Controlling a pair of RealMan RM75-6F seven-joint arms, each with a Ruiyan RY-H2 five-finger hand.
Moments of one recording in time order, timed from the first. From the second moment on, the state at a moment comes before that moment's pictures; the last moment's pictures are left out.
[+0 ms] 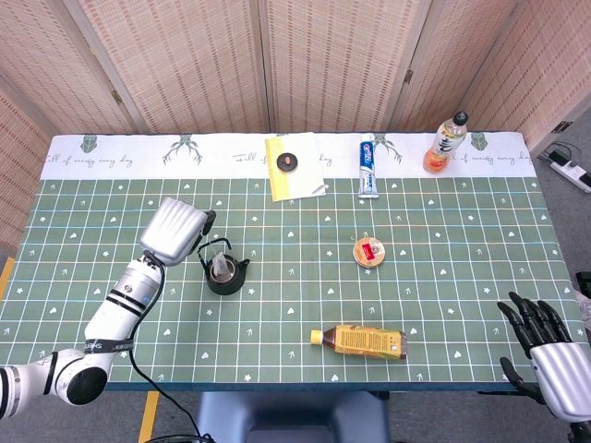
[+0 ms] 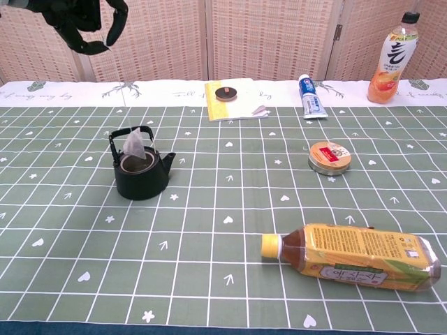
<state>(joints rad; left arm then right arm) -0.90 -1.13 -0.24 -1.90 0.93 1.07 0.70 -0.06 -0.94 -0.09 -1.78 -1.75 1.58 -0.03</state>
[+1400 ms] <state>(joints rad) -0.66 -1.32 0.02 -1.78 1.32 1.10 0.30 -0.08 -0.97 -0.11 -1.77 -1.81 1.60 -0.10</state>
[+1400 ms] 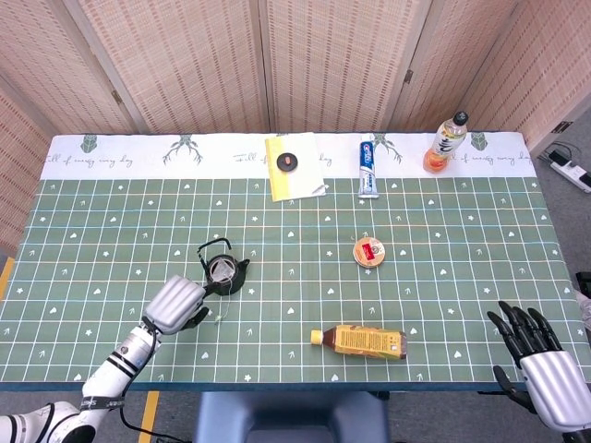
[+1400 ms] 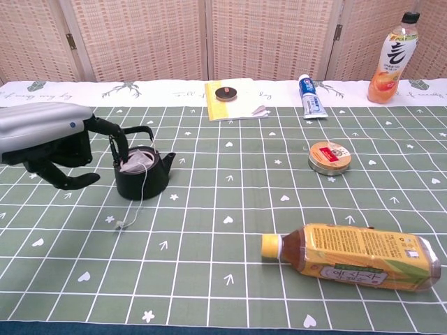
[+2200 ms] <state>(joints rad) -0.72 -1.24 -0.12 -1.98 0.71 1.05 0.42 -0.09 -0.98 -0.12 -1.77 -1.82 1.60 -0.14</state>
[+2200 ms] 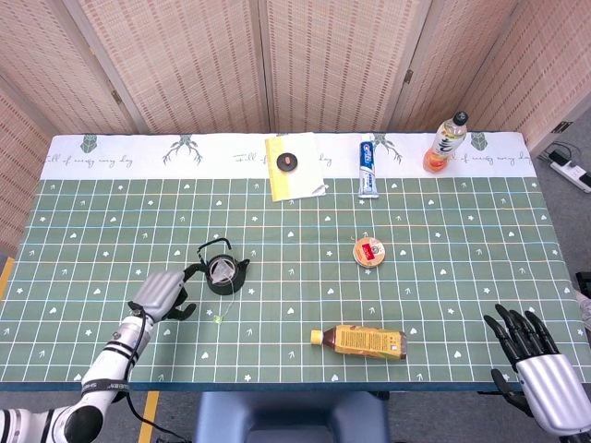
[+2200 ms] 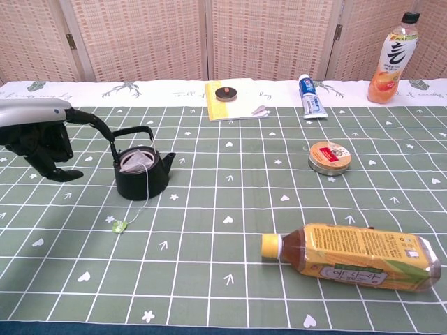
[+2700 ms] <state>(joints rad) -0.83 -1.36 -0.12 -1.95 0.57 1.10 0.56 -0.10 -0.96 -0.13 -1.76 -1.84 1.61 -0.11</state>
